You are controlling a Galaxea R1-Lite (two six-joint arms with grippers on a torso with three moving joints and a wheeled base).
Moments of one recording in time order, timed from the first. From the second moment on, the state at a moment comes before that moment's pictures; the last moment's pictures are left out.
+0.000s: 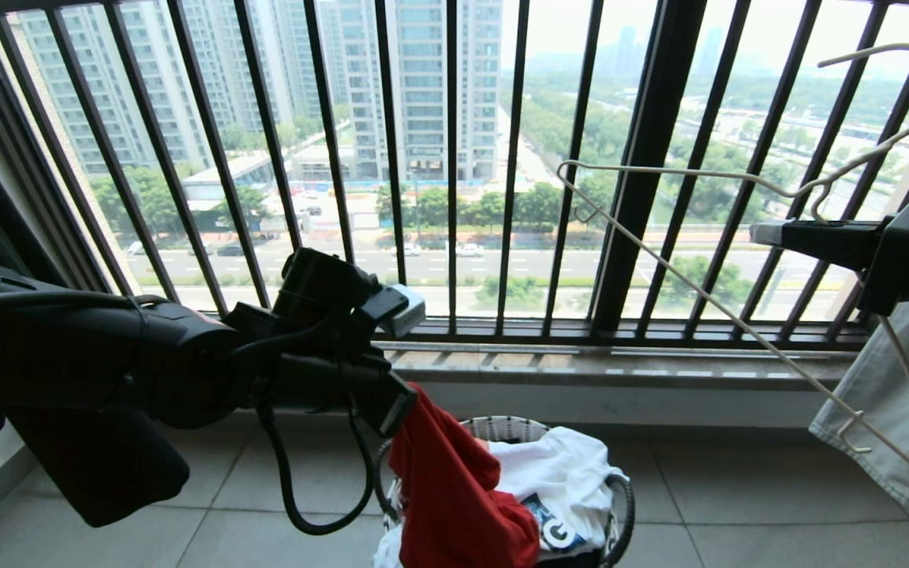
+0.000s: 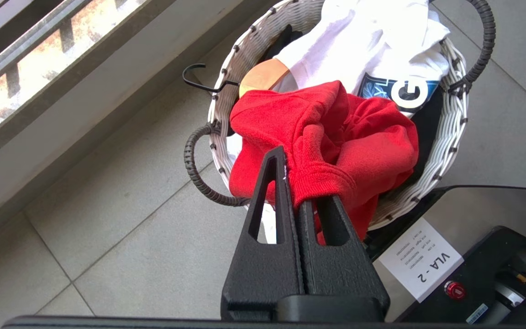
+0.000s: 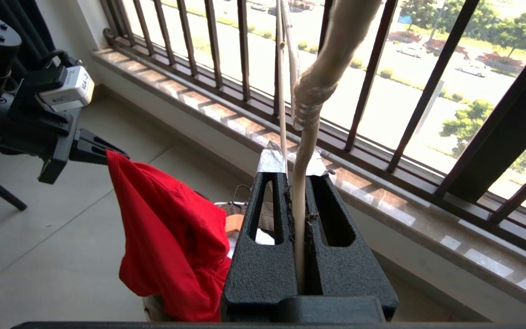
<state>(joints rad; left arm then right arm) -0.55 1.82 -1.11 -0.05 -0.12 0.22 0.07 1.28 -0.96 -0.23 0.52 -0.06</state>
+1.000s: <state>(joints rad) -0.56 1.80 -1.13 -0.22 -0.09 0.06 0.09 1.30 -0.97 -0.18 0.52 -0.06</state>
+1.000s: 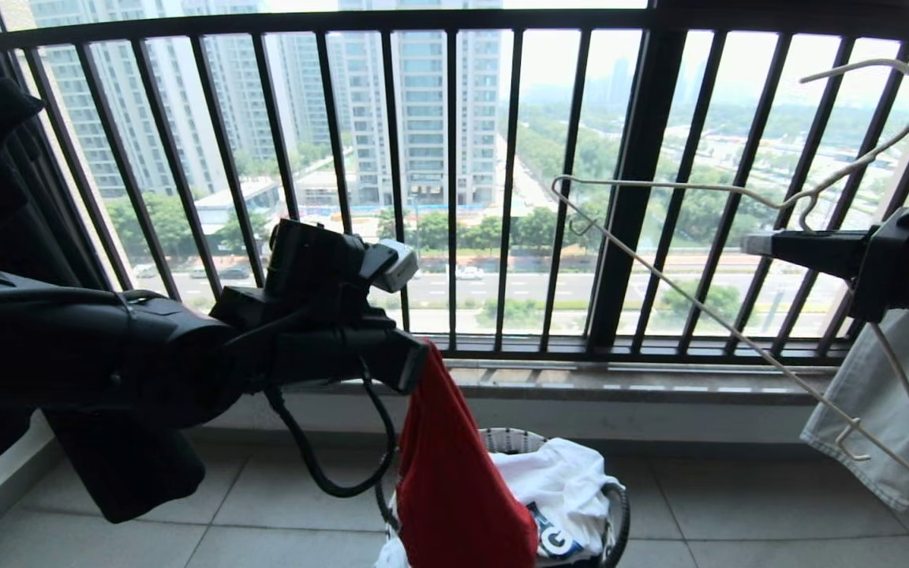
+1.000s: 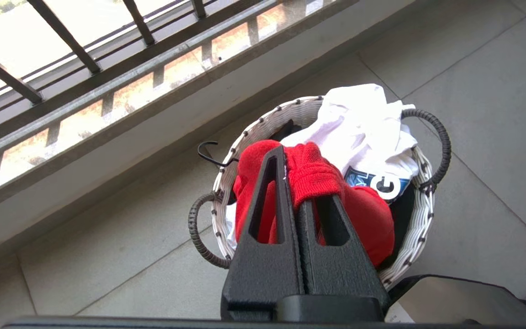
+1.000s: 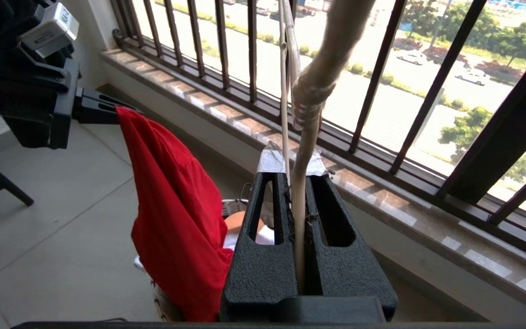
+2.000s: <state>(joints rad) -0.62 1.70 -1.54 0.05 0.19 -0.43 0.22 1.31 -1.16 0.28 0.52 -0.07</state>
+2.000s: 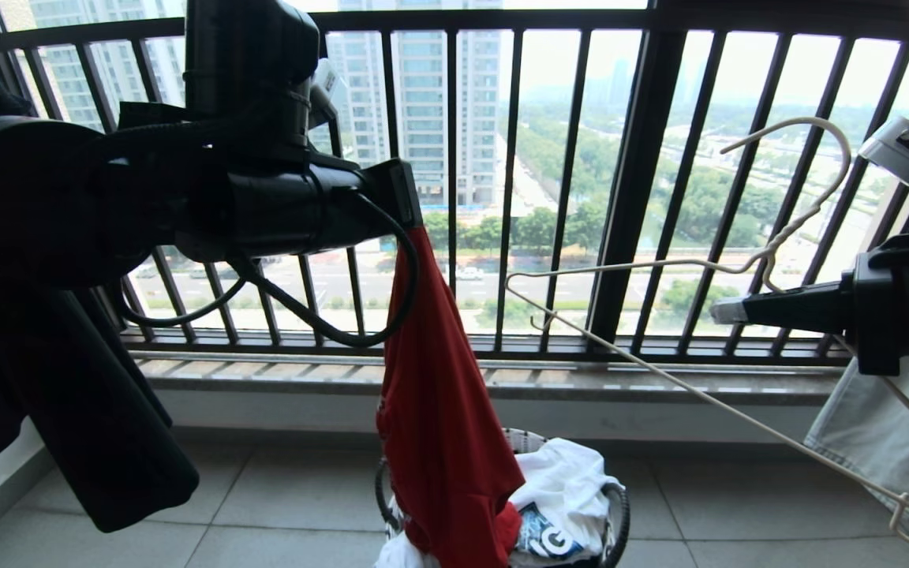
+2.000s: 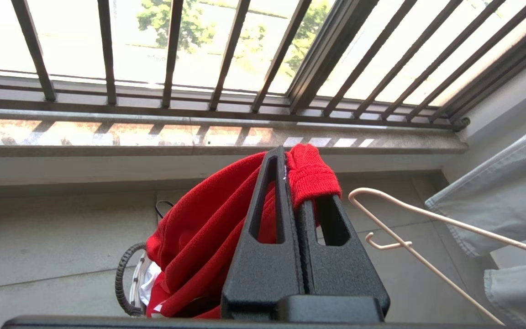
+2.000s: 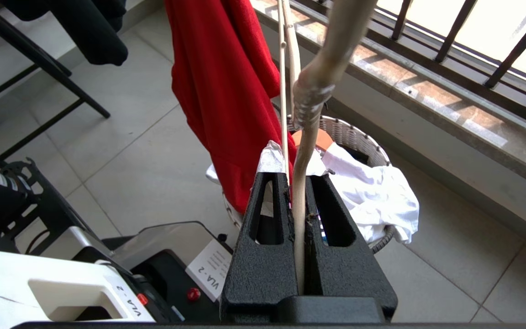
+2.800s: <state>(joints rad) -0.70 1.75 -1.74 0.06 0.48 -0.53 0.16 1.26 -1.18 0.27 0.51 -0.06</state>
